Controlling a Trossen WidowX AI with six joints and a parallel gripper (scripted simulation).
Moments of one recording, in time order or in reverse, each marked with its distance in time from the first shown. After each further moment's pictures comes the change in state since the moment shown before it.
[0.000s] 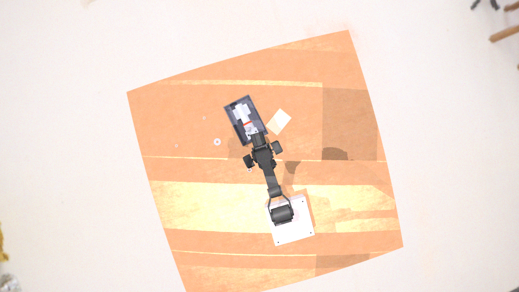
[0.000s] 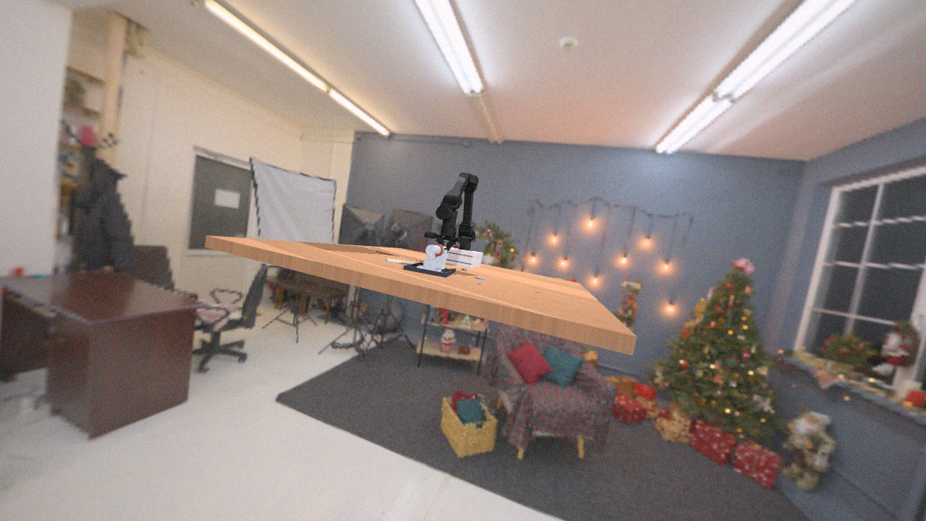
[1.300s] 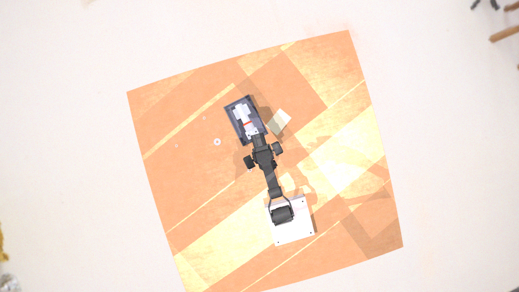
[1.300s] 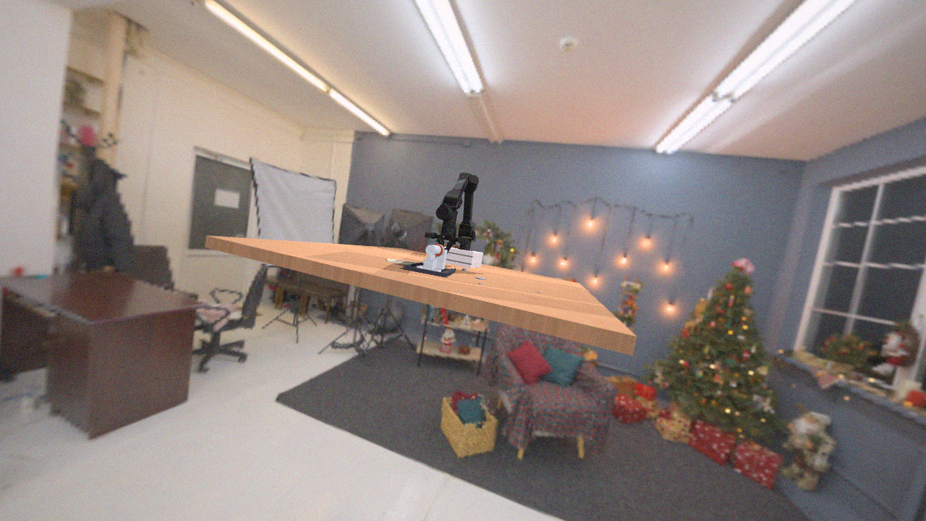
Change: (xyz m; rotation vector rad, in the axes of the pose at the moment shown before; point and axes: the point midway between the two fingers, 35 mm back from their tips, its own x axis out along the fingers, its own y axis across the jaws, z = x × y) arm 0.000 0.000 0.004 0.000 0.000 0.000
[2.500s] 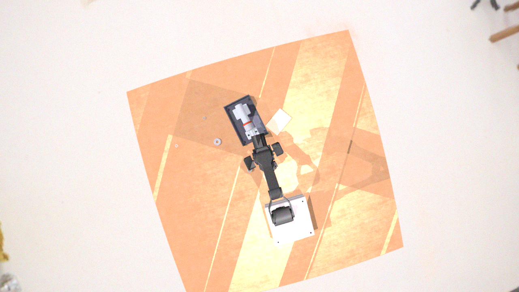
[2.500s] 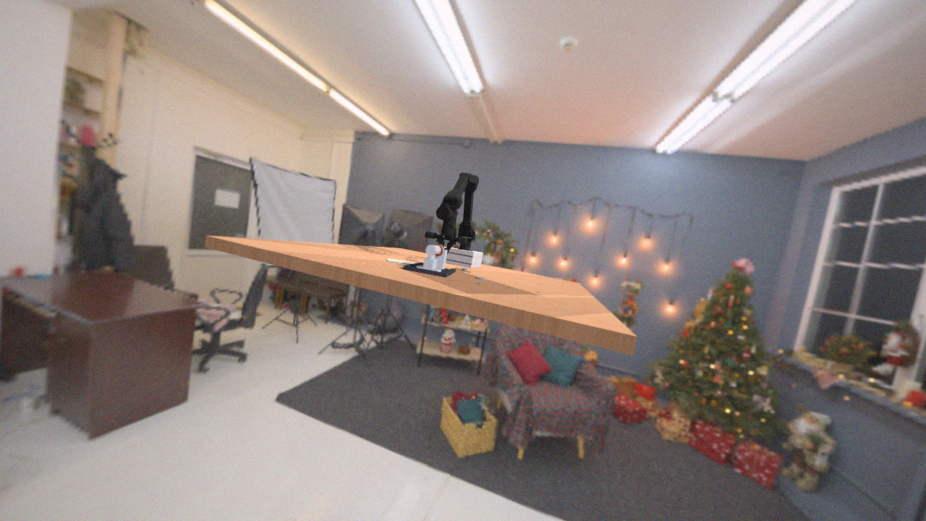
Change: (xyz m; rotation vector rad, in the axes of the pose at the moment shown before) arm 0.000 0.000 0.004 0.000 0.000 0.000
